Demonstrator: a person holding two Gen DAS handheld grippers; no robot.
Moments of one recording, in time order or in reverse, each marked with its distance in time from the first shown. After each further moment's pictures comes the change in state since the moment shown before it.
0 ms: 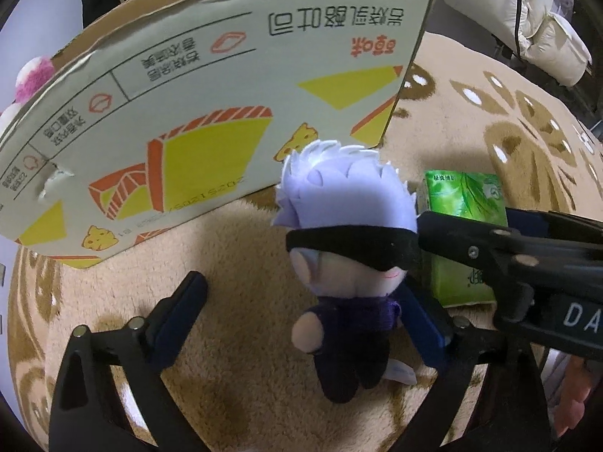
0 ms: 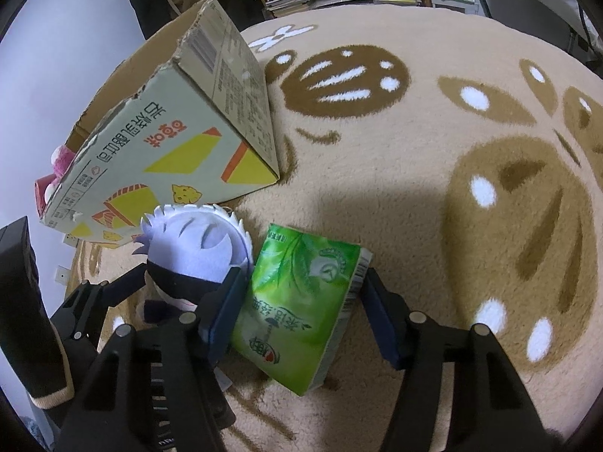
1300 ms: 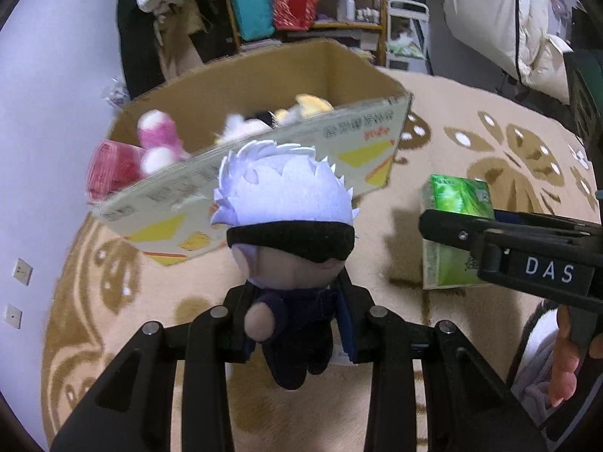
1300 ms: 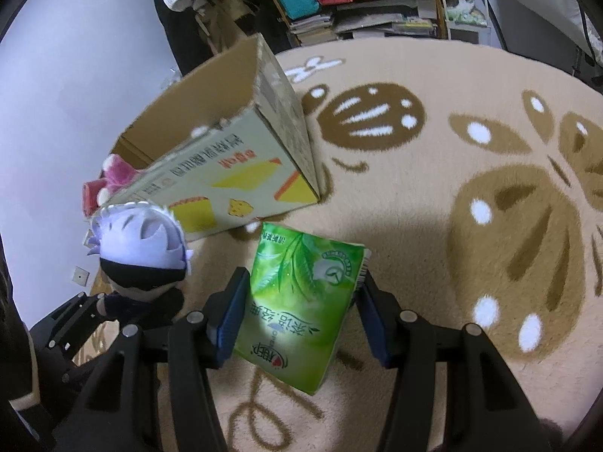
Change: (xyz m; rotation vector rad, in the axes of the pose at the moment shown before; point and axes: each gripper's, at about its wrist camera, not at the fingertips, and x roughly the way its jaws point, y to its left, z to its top) left arm -0.080 0.011 -0.009 -0.028 -0.145 0.110; right arm -0.052 0.017 -0.006 -0.053 -0.114 0.079
